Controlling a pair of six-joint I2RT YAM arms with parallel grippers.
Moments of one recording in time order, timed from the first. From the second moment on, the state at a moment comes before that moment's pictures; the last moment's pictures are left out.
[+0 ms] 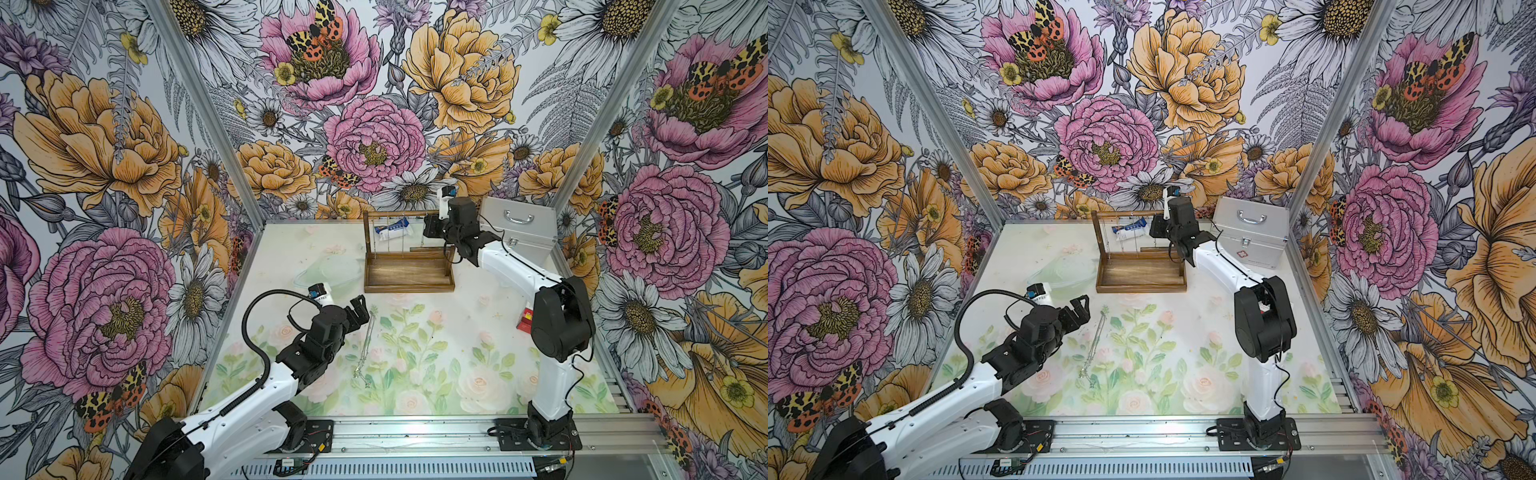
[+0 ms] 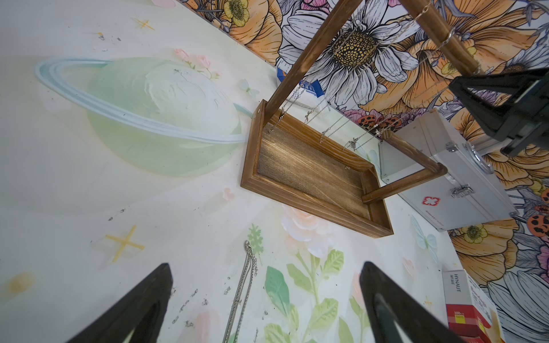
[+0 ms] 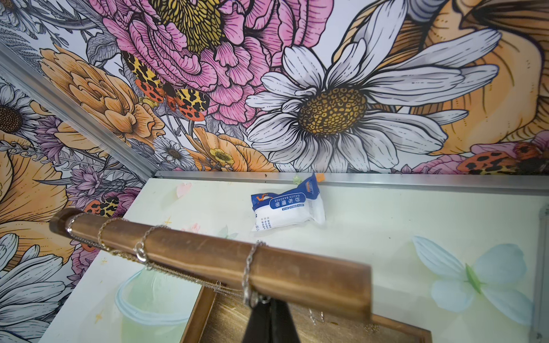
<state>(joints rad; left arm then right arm) -0.64 0.91 0.43 -0.03 -0.40 -0.82 0.40 1.94 1.62 -0.10 -0.10 0.37</state>
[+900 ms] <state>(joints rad) -0.64 0.92 0.43 -0.02 -0.40 -0.82 0.33 1.84 1.56 -0.12 -0.07 0.35</state>
